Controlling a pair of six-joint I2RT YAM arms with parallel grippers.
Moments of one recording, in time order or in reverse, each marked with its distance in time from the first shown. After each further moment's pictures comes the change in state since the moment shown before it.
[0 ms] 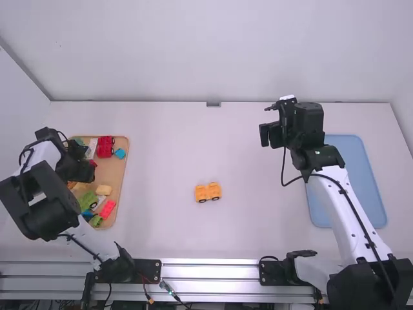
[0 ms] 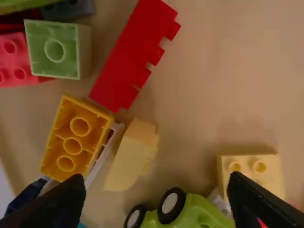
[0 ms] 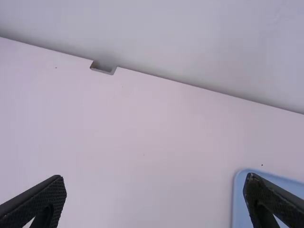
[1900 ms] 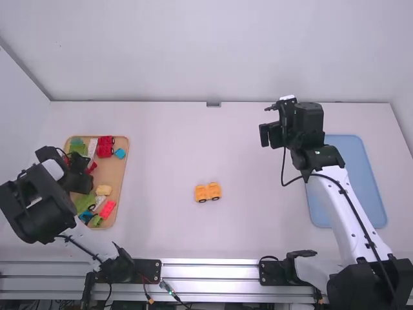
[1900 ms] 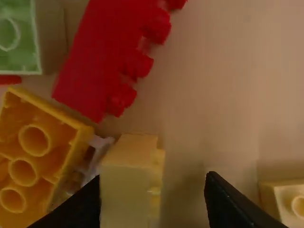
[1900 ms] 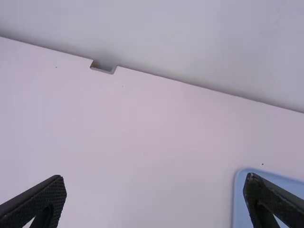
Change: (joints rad) left arm 0.083 0.000 -0.231 0.320 0.091 0.138; right arm 0.000 0.000 0.000 -0.003 0.000 0.004
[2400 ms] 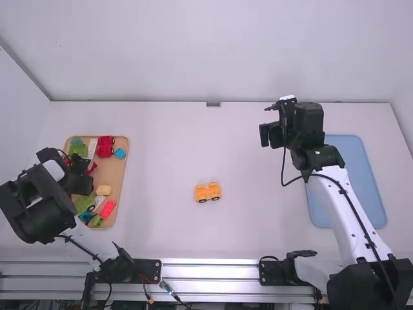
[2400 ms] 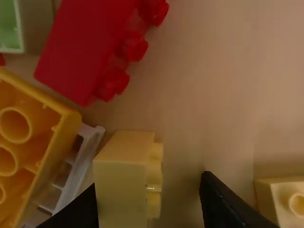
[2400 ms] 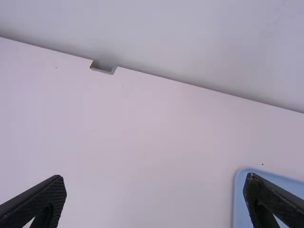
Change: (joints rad) left arm 0.000 0.000 -0.012 -0.007 -0.016 -0.041; right arm 0.000 0.000 0.000 0.001 0.000 0.001
